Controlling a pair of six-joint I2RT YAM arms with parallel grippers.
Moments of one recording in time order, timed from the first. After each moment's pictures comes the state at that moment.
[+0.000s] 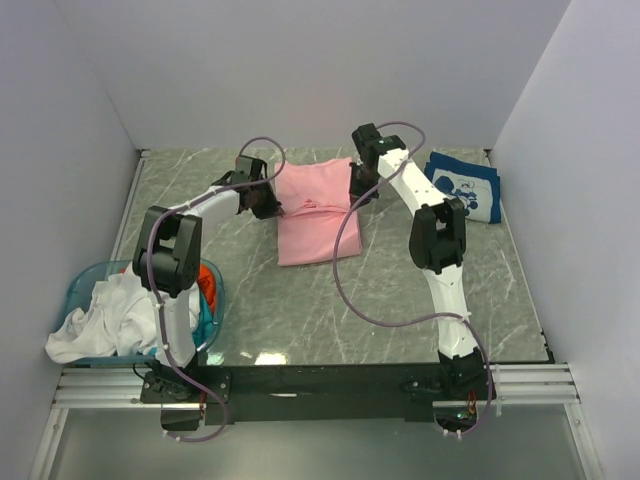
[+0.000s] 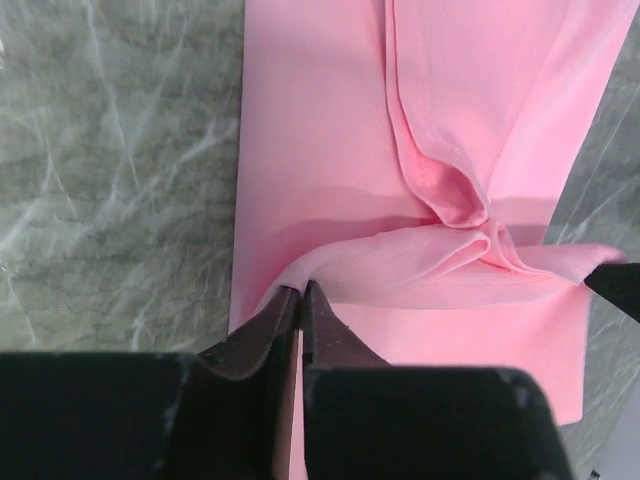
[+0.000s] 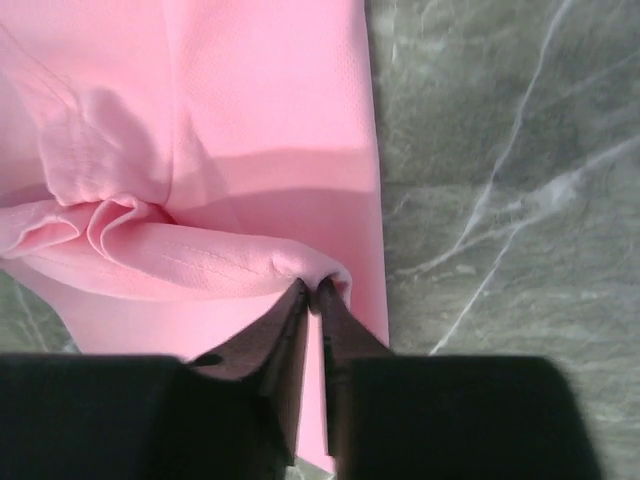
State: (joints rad) left arm -0.30 2.02 1.44 -0.29 0.16 -0.71; right arm 0.35 2.40 2.27 -1.10 -0.08 0.46
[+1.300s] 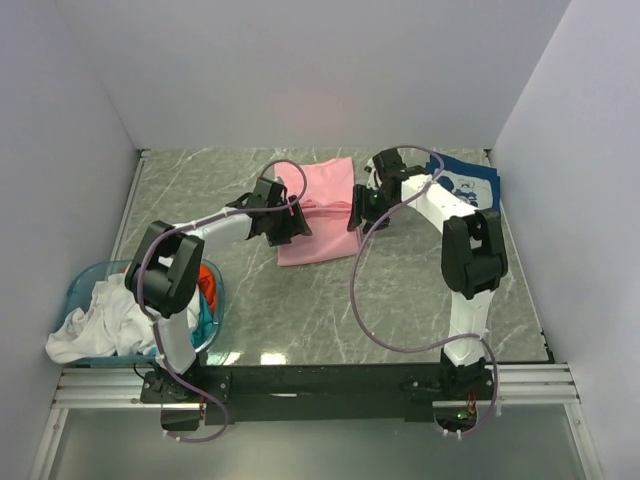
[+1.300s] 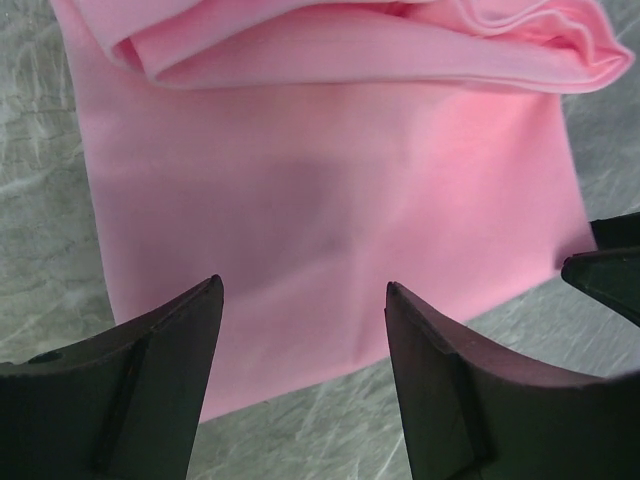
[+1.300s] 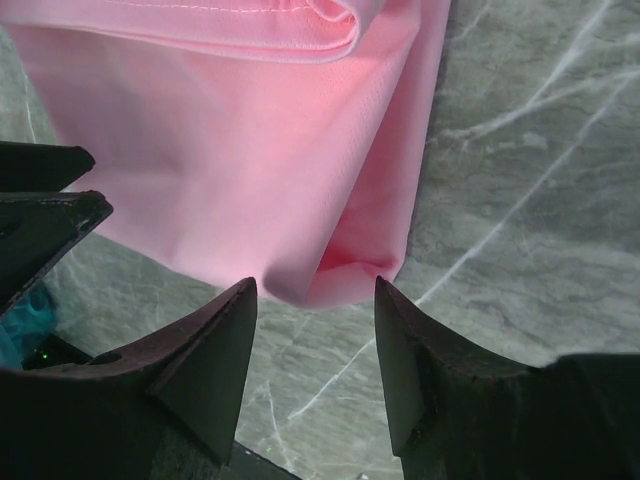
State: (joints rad) left arm -0.46 1.86 1.21 -0.21 0.16 -0.76; right arm 0.31 1.99 1.57 -0.73 -0.34 0.35
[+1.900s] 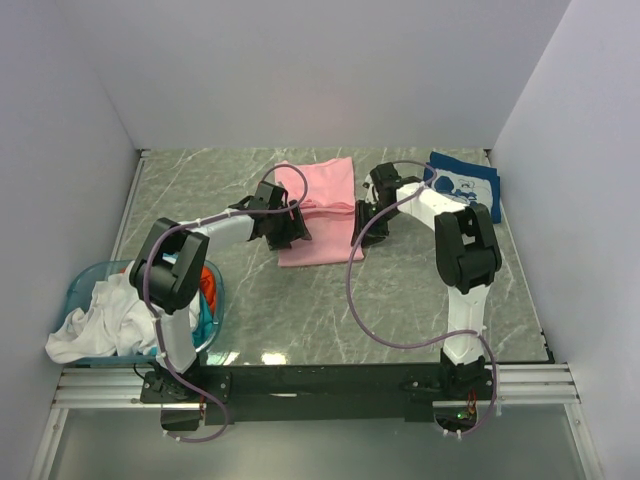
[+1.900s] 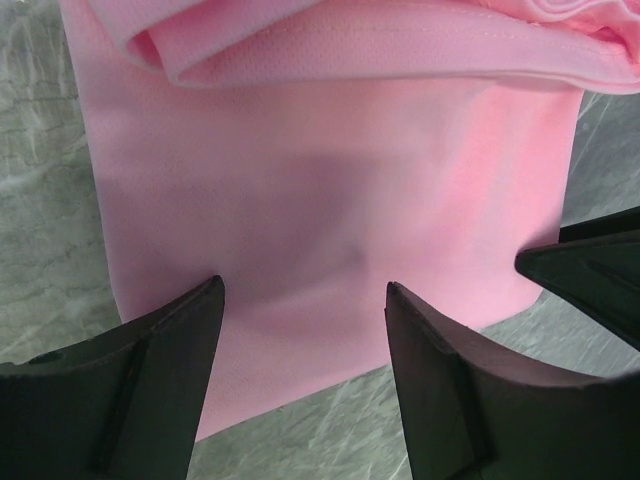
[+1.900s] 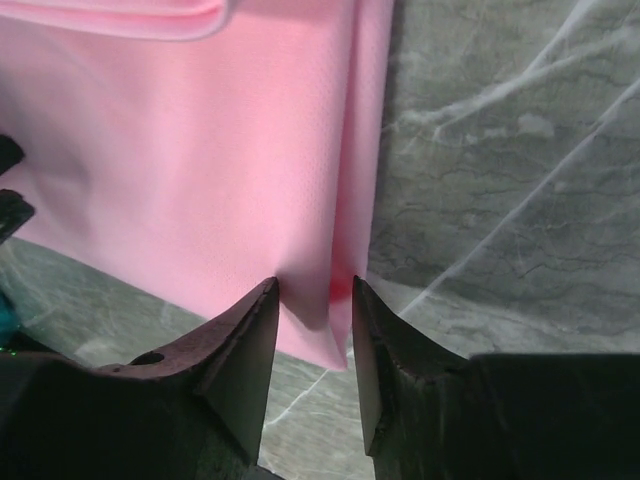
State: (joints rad) left arm -0.46 1.90 1.20 -0.21 0.17 -0.76; right arm 0.31 2.05 1.49 -0.70 -0.35 0.34
